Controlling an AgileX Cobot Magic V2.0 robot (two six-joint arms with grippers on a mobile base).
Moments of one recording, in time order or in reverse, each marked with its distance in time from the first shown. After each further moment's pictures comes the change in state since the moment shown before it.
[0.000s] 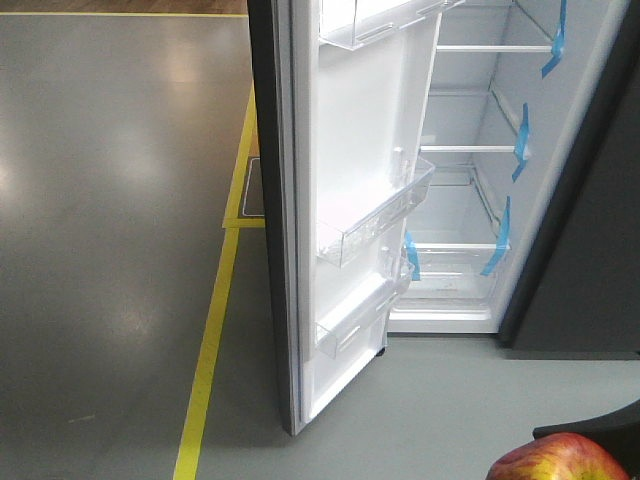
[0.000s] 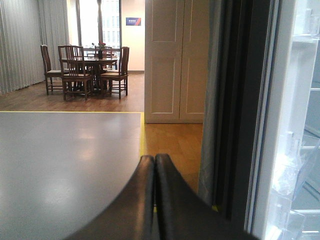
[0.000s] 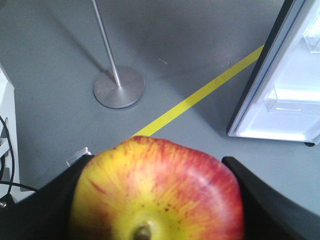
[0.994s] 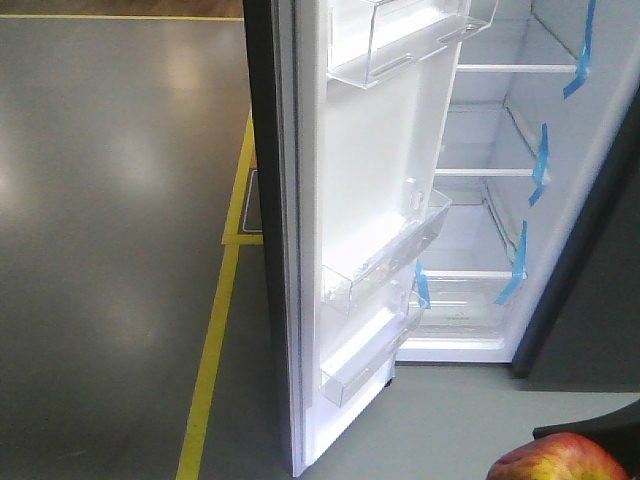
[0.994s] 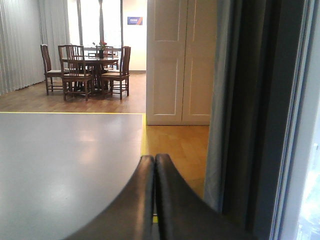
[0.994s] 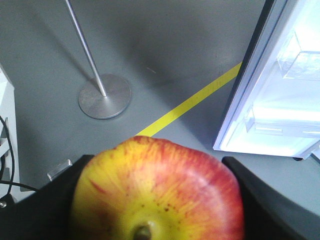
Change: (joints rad) left arm 0.000 0.000 0.000 0.000 0.000 0.000; right arm 0.000 0.000 0.000 0.000 0.000 0.000
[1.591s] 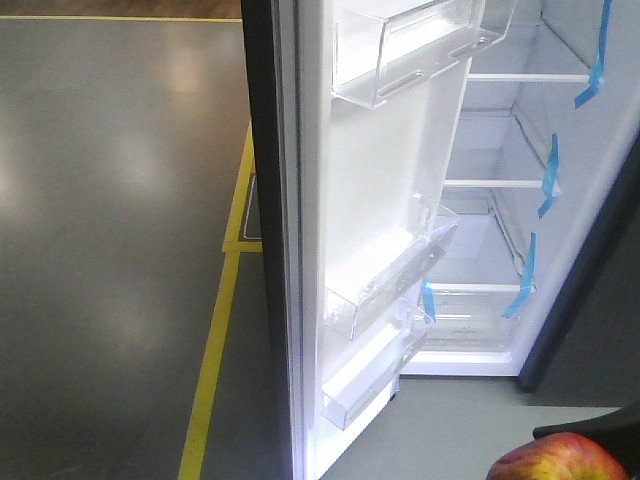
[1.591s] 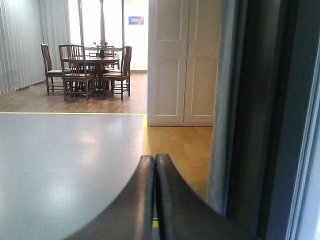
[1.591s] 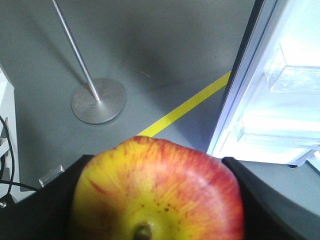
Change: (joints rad) left arm 0.000 0.000 0.000 0.000 0.000 0.000; right arm 0.000 0.000 0.000 0.000 0.000 0.000
